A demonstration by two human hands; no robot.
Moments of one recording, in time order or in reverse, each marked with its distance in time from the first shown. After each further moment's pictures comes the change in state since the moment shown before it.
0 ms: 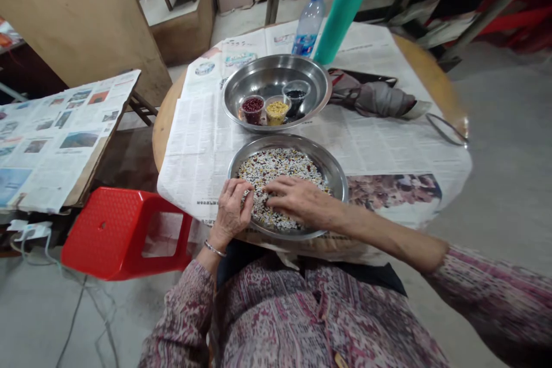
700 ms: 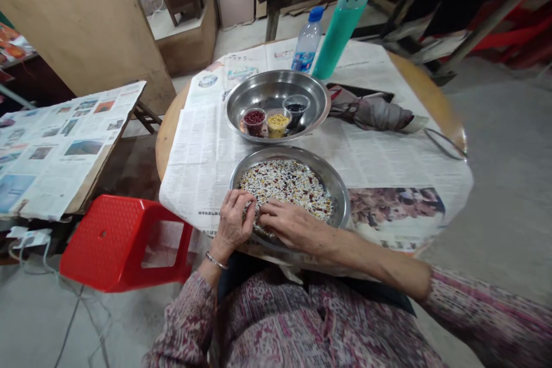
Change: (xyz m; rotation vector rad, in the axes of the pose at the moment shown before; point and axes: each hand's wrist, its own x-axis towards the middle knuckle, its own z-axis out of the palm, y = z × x) left_hand -0.003 -0.003 0.001 -0.008 -0.009 -0.014; right_hand 0.011 -0.026 0.021 0.106 0.024 0.009
